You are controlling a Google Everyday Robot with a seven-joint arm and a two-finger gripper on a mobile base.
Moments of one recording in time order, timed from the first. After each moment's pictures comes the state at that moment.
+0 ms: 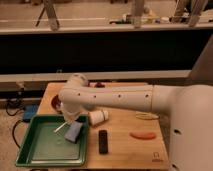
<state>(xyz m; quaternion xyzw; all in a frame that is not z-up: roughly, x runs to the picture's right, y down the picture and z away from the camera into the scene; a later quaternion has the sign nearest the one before) -0.185 0.151 0.719 -0.24 -0.25 -0.31 0.88</state>
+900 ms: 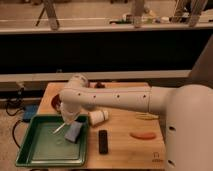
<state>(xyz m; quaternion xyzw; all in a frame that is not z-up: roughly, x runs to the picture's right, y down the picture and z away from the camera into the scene) -0.195 0.156 0.731 -0.24 -0.28 -0.32 0.87</state>
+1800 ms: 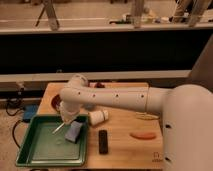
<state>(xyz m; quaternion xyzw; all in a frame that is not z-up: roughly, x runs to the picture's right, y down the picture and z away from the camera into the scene) -0.203 0.157 0.739 -0.24 -0.30 -0.34 0.86</state>
